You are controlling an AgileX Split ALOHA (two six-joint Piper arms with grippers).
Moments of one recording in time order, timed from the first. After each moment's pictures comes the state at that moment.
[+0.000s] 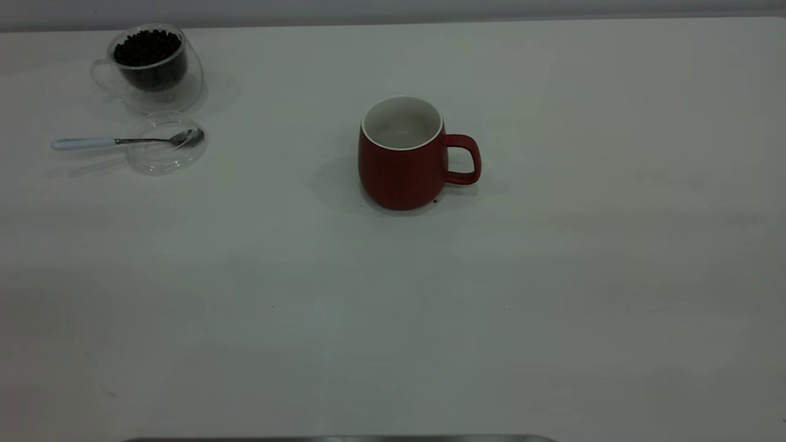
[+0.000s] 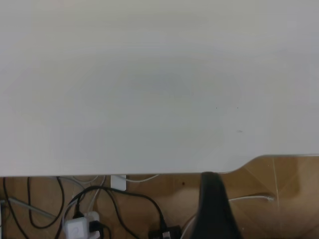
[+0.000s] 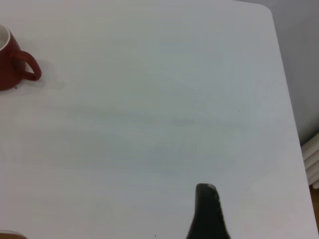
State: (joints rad) left arm -0.07 0.20 -0.49 0.06 1.13 -0.07; right arm -0.04 -0.02 -0.48 0.04 1.13 -0.14
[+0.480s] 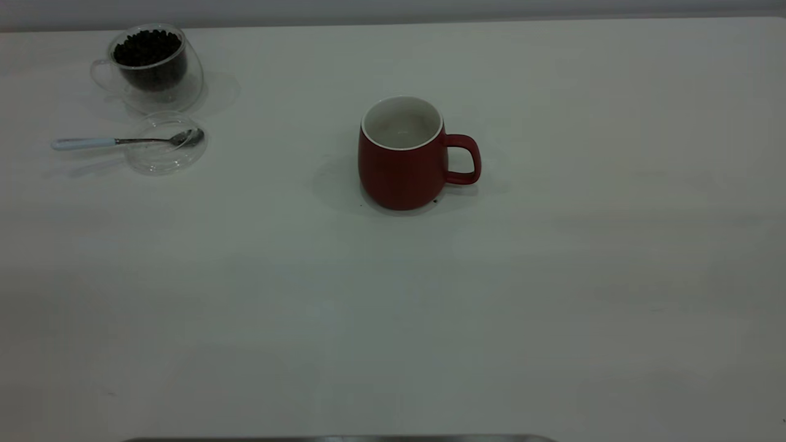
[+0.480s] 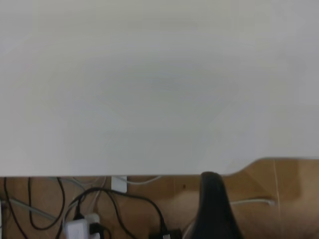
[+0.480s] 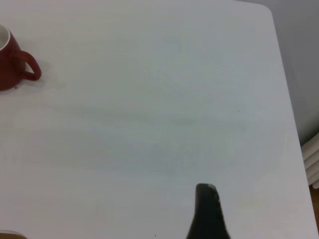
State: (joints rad) left arm -0.05 0.19 -0.49 0.06 1.13 -0.07; right arm -0.04 -0.02 -0.48 0.04 1.13 -0.14
